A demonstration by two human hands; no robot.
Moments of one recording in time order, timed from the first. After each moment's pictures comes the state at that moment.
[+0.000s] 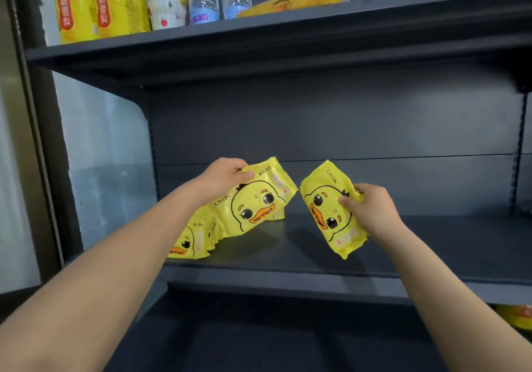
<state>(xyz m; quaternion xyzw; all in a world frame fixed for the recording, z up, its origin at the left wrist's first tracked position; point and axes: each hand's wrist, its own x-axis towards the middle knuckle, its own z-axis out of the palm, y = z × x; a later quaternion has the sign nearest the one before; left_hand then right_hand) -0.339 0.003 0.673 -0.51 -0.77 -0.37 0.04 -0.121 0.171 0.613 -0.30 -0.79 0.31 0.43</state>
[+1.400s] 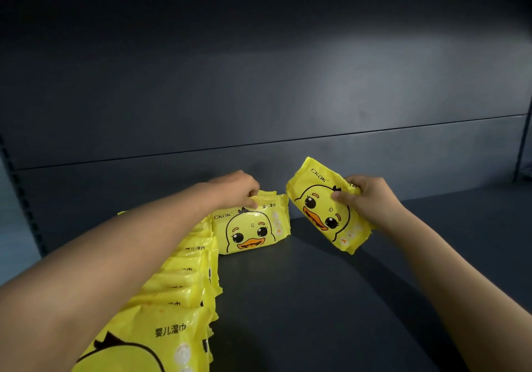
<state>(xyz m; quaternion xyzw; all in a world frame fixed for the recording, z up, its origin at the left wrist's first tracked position) -0.567 0.219 0.614 -0.69 -0.72 0.01 0.09 -0.315 0.281 0.577 -0.39 -0.77 0.31 0.40</state>
